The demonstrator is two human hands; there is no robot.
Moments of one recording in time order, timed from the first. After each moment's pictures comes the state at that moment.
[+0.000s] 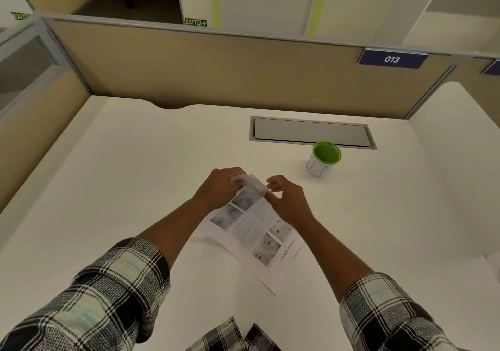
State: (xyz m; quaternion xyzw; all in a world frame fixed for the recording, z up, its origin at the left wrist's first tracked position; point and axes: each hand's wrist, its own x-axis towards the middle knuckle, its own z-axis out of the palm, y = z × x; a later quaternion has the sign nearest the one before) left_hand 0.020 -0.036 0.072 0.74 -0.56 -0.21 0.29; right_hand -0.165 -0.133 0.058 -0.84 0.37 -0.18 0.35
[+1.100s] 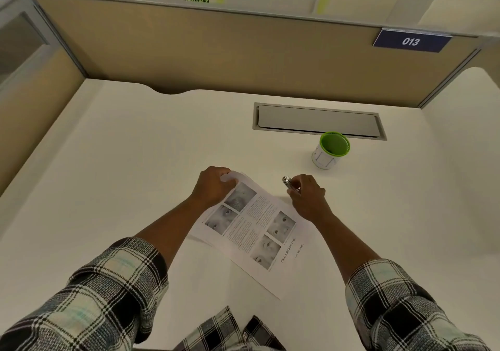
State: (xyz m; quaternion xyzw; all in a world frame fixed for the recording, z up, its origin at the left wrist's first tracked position) left_hand 0.028 -0.029 0.051 0.81 -0.43 -0.26 0.31; right_hand -0.191 -0.178 0.006 -0.83 0.47 -0.07 0.29
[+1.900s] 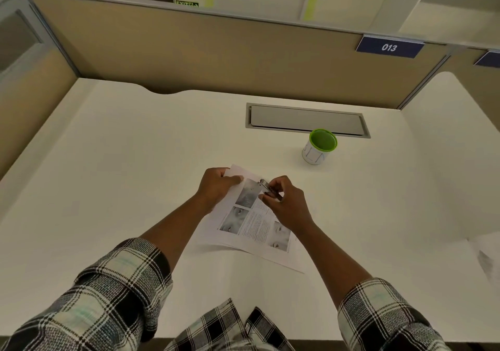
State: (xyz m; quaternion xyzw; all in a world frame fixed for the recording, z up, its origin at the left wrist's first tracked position) left_hand -0.004 -0.019 0.057 0.75 -0.24 -0.40 0.46; right_hand -0.189 -0.102 0.043 -0.80 0.39 -0.21 0.39
